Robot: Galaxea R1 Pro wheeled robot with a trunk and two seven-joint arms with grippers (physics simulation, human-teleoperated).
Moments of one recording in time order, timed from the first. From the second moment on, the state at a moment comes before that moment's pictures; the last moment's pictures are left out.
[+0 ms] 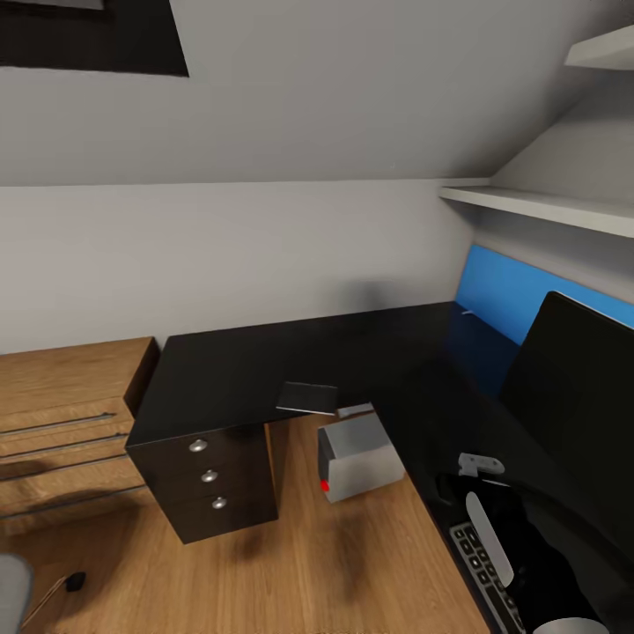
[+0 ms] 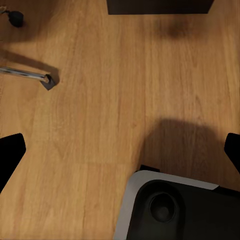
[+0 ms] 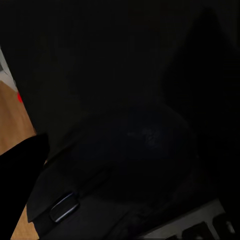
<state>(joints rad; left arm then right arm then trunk) 0.07 0.08 0.09 -0.03 0.30 -0.91 -0.15 -0.42 -0.10 -0.02 -1.15 -0.23 0.71 -0.22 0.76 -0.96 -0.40</state>
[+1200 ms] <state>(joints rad) 0.07 0.08 0.10 -0.03 0.30 -0.91 -0.15 -0.42 -0.10 -0.06 -1.15 -0.23 0.71 -0.26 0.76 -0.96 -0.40</state>
